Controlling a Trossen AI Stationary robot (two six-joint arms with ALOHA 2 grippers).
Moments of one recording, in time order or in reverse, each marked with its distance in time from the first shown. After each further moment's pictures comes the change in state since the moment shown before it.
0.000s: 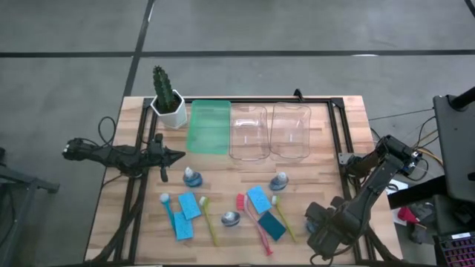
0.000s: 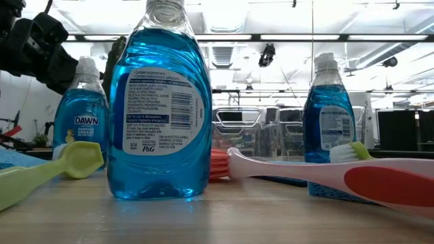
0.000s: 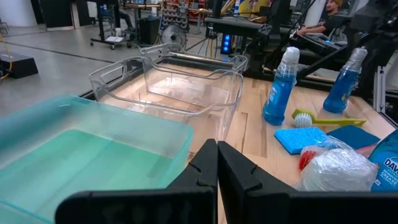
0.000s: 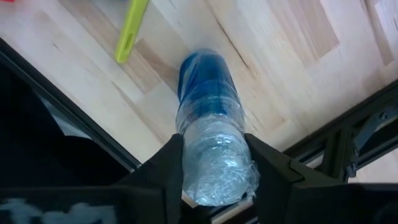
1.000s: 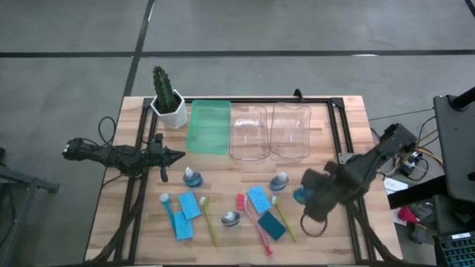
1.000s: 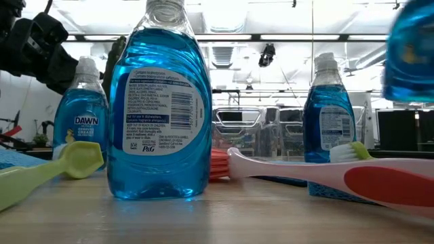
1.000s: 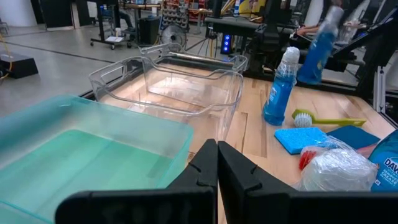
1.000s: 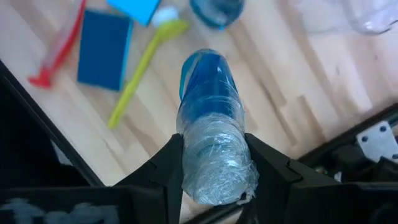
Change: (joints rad) left arm 0.000 0.000 0.000 0.000 0.000 0.000; right arm -0.270 -0.195 0.134 -0.226 0.167 -0.364
